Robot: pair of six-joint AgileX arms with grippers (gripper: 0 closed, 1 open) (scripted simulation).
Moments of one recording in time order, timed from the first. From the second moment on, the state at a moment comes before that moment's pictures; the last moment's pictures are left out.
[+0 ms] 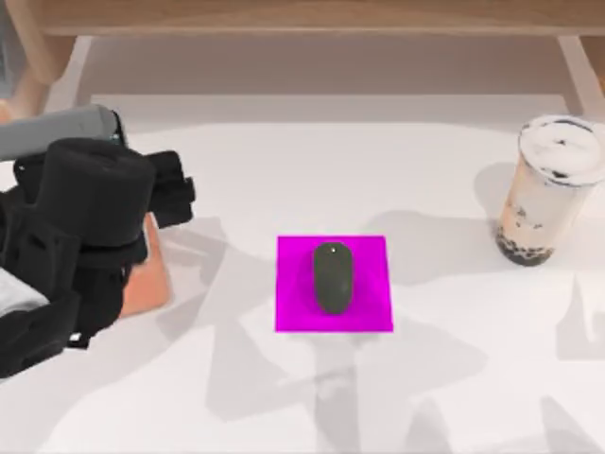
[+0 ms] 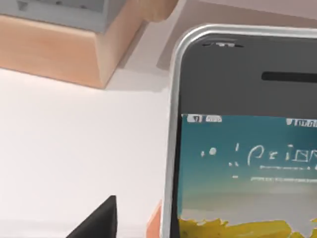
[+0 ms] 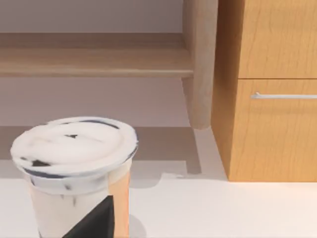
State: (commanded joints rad) left arm -0.60 1.24 0.60 0.03 -0.76 -0.45; right arm 0.00 0.00 0.00 0.00 0.00 0.00
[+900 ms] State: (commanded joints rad) left arm -0.58 1.03 0.50 -0.04 -0.71 -0.45; right arm 0.00 0.00 0.00 0.00 0.00 0.00
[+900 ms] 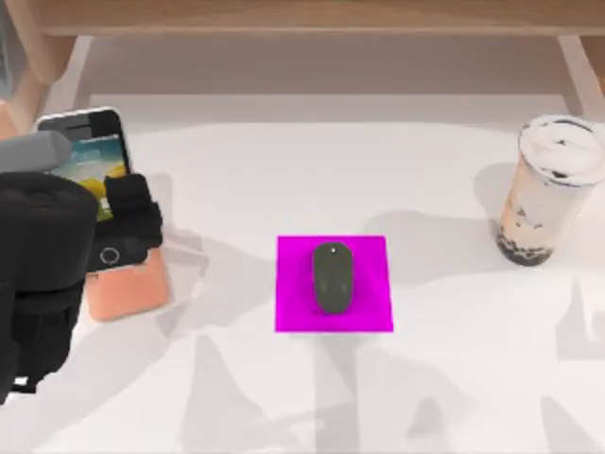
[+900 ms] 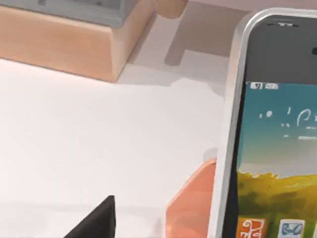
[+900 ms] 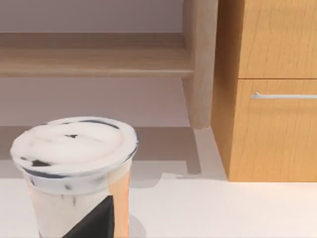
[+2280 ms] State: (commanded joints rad) left arm 0.00 0.00 0.00 0.00 0.00 0.00; right arm 0.00 0.00 0.00 0.00 0.00 0.00
